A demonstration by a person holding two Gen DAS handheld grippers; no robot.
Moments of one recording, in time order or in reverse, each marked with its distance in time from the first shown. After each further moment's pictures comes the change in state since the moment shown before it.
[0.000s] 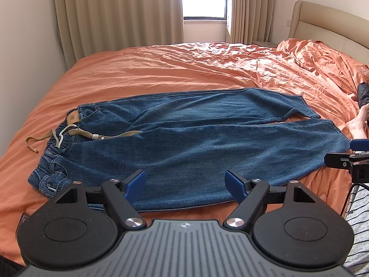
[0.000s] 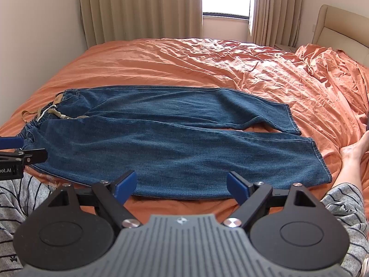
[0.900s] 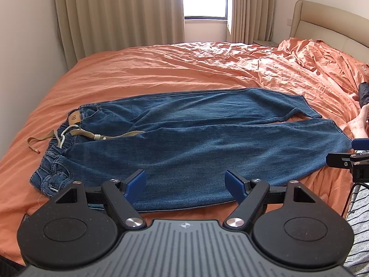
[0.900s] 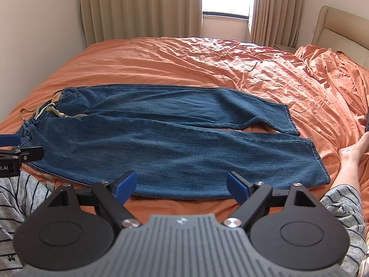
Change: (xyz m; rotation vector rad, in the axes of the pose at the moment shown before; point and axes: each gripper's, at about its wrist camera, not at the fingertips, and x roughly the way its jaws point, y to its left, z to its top) left arm -0.005 0.003 -0.001 0.002 0.001 0.006; right arm 0.000 0.000 0.001 -0.003 0.005 -0.007
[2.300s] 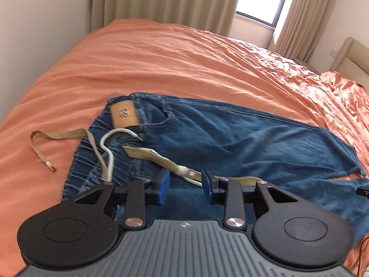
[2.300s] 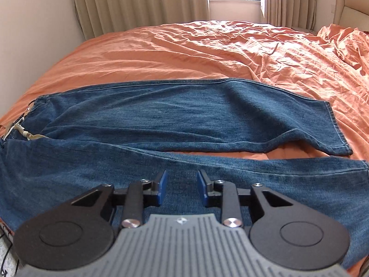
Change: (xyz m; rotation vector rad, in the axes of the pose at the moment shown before) left arm 0.163 0.268 0.070 -0.265 0.089 -0.048; right arm 0.232 -0.062 0.064 0.045 0.060 0.110
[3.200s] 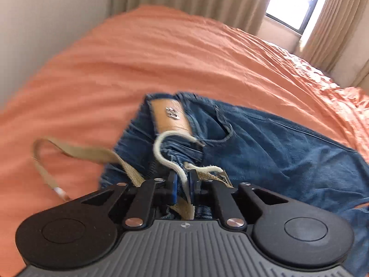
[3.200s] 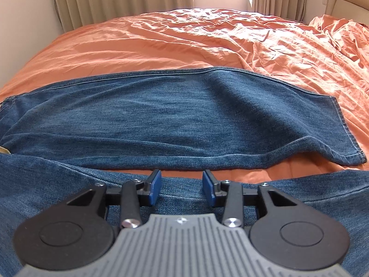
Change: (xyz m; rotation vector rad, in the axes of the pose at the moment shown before) left arm 0.050 0.061 0.027 -0.061 -0.021 0.102; right arm 0.062 -0.025 0.015 0.002 0.021 -0.095
